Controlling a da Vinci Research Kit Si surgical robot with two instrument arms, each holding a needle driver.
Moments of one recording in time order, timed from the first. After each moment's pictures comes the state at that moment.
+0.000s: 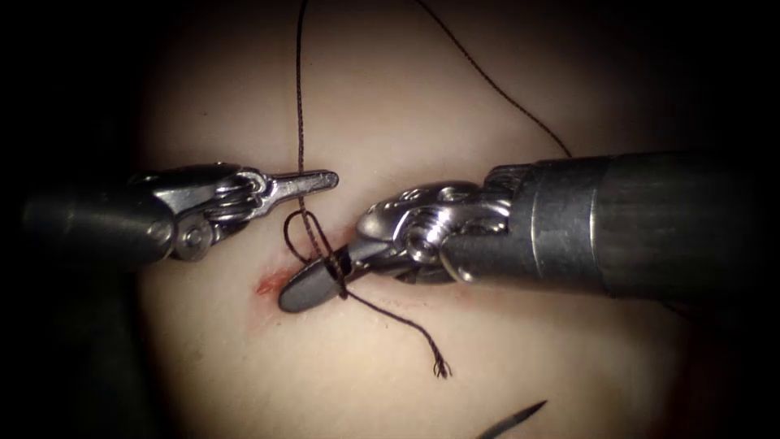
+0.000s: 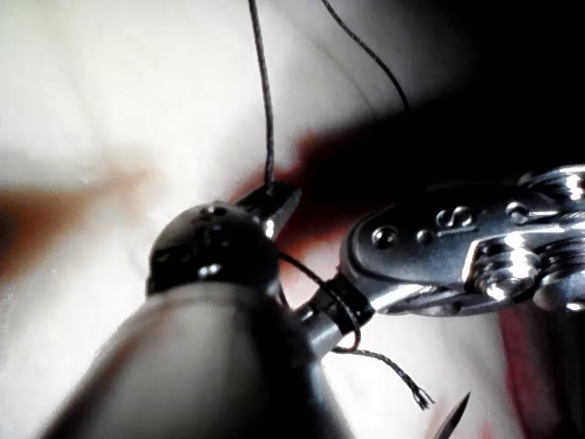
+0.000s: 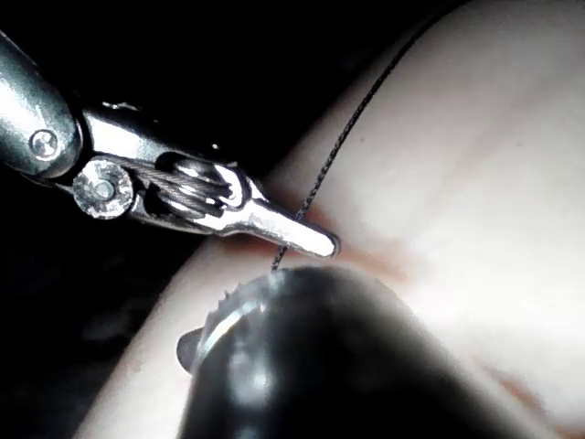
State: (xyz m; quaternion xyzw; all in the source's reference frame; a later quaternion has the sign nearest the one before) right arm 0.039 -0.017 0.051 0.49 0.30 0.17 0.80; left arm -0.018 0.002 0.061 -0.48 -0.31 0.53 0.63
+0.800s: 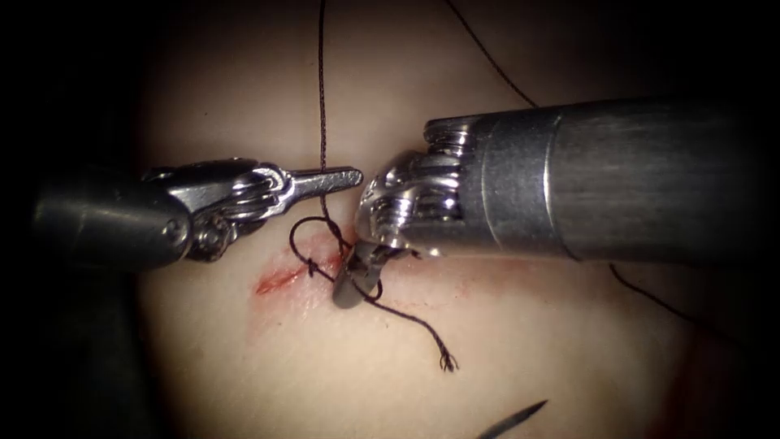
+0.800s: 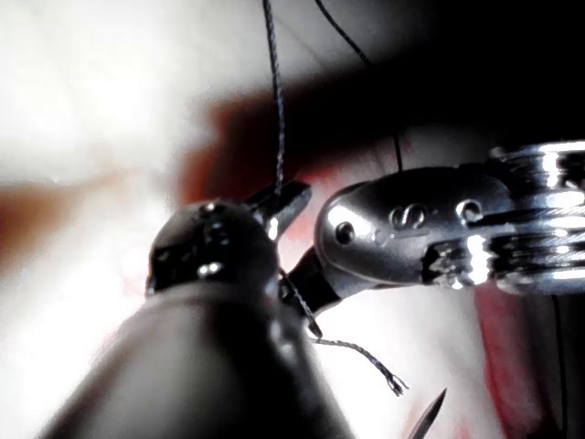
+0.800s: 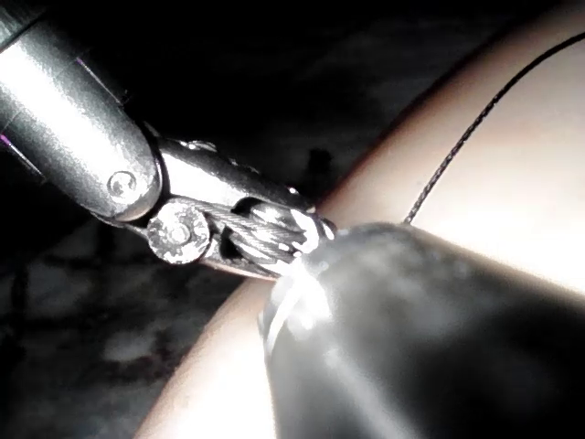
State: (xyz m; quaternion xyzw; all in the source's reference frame) right arm 0.039 -0.015 0.051 0.43 0.13 0.04 0.89; left arm -0.019 0.002 0.060 -0.50 -0.33 0.52 0.61
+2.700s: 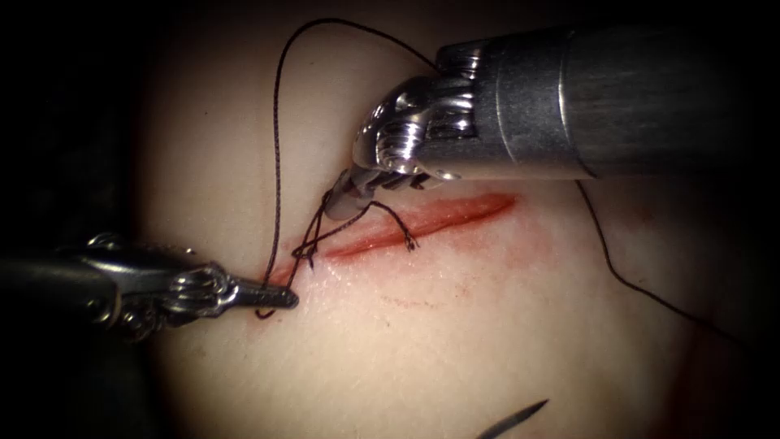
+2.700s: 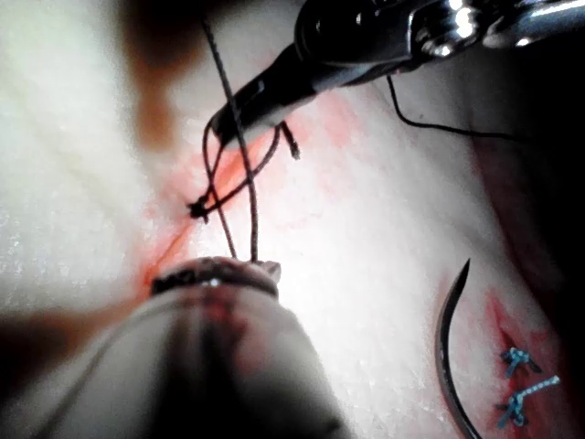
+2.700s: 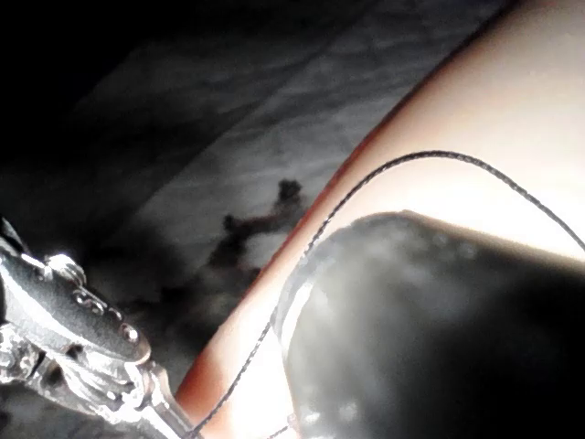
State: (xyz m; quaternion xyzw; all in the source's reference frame) right arm 0.040 -0.009 0.050 0.31 0.23 0.13 0.91; left arm -0.016 -0.007 0.058 -0.26 -0.38 0.67 0.58
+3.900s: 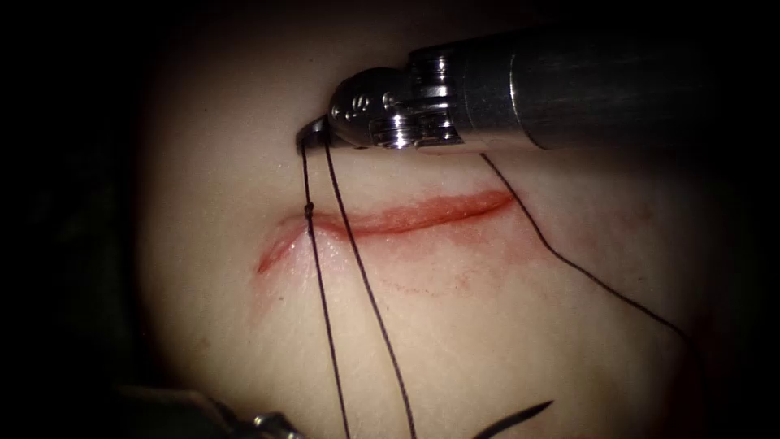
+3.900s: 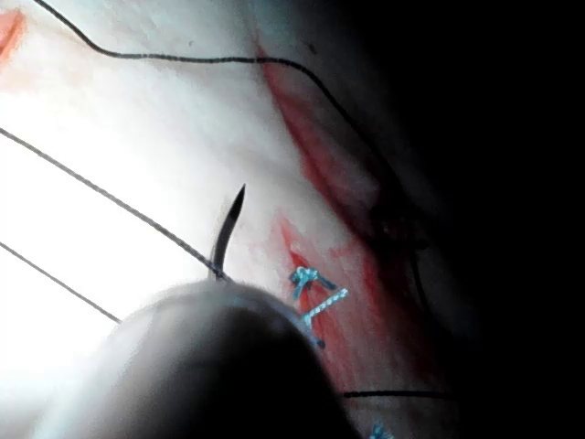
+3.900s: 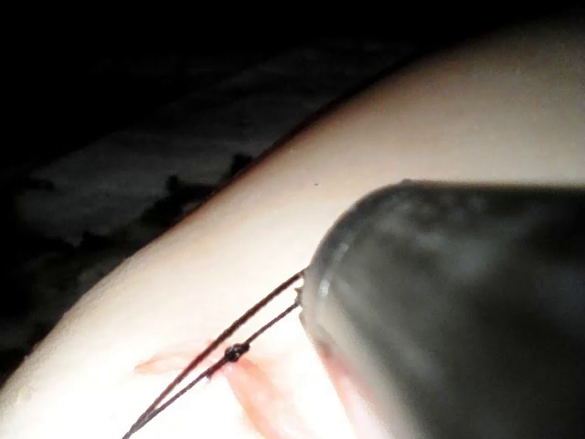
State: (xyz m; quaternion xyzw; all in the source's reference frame) right arm 0.042 -0.003 0.061 0.10 0.31 -0.11 0.94; left arm -0.030 -0.022 0.050 -0.17 -0.62 0.63 0.42
